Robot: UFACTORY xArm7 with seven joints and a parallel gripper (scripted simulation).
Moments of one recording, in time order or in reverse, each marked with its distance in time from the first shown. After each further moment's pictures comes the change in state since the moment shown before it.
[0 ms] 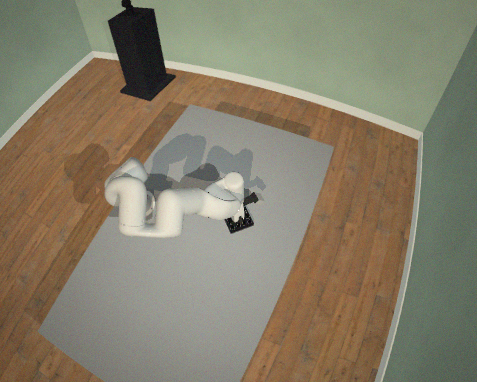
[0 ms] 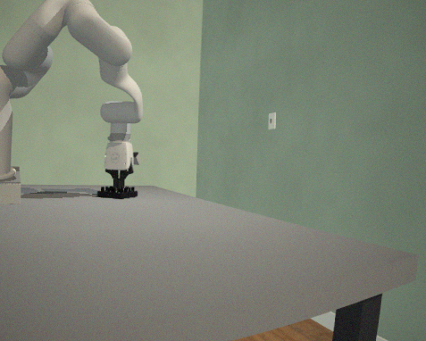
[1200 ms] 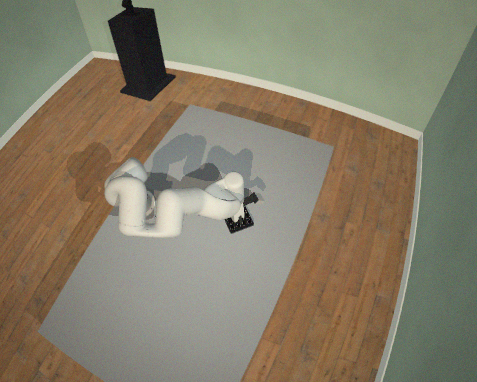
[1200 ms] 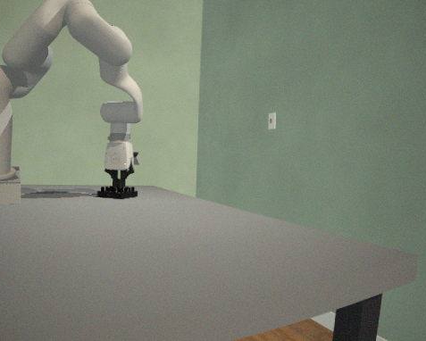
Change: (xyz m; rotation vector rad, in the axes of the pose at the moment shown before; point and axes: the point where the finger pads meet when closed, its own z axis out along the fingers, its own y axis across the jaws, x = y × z) arm 0.000 0.000 0.000 0.000 0.000 0.010
